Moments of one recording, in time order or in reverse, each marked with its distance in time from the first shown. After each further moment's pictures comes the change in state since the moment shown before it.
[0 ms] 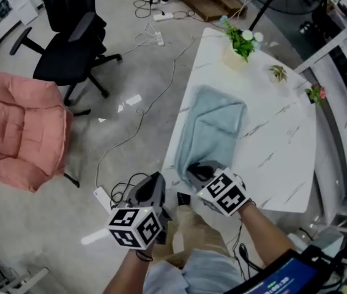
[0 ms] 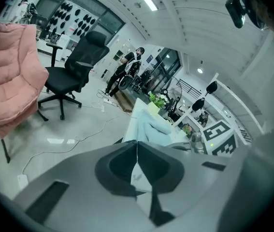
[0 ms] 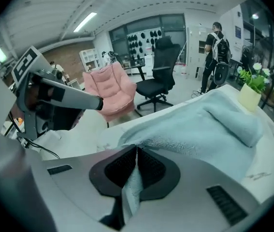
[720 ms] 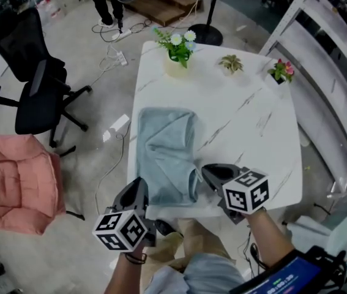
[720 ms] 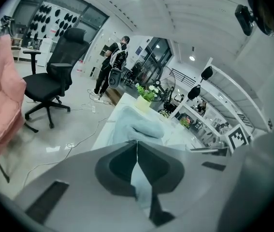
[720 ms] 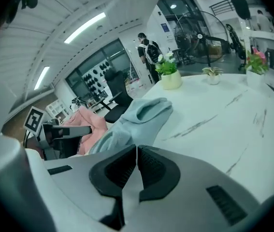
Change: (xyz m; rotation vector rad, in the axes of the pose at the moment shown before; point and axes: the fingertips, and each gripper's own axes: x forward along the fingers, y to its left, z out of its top) left arm 0.078 -0.065 0.020 0.127 0.076 -0.014; right arm -0.124 -0.127 -0.060 0.582 -0.279 -0.128
